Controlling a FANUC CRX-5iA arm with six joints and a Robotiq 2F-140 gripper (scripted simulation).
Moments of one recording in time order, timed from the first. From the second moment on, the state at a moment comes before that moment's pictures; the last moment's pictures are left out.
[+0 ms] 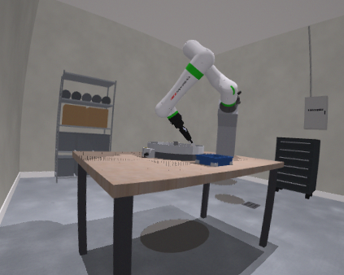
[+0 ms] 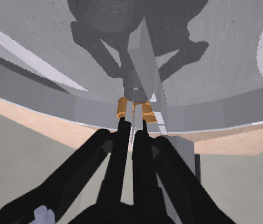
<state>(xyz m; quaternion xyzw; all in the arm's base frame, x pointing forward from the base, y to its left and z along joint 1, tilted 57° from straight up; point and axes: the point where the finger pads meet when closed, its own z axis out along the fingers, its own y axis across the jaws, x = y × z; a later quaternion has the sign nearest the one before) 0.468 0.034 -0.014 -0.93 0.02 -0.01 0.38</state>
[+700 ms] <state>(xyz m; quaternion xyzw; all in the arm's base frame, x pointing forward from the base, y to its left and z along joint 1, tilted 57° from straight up) 0.467 0.033 -0.013 -0.93 0.02 -0.01 0.38</state>
